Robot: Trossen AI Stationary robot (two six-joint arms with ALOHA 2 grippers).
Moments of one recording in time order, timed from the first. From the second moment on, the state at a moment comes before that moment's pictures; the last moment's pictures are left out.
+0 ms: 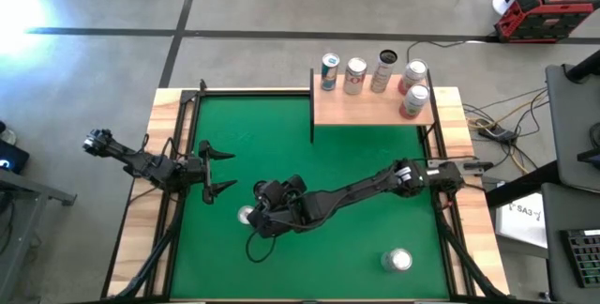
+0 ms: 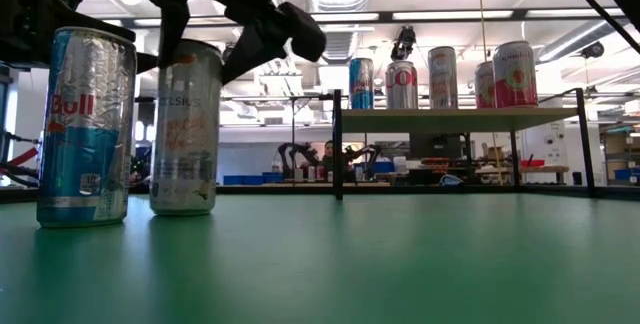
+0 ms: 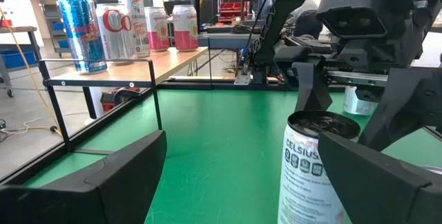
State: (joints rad) left arm -0.43 0.07 0.02 0.06 -0.59 0.01; right arm 0.30 2.39 2.23 -0.75 0.72 0.91
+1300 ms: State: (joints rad) left arm -0.43 0.08 0.02 0.06 -0.59 0.01; right arm 0.44 2.22 2.08 -1.57 0.87 1.80
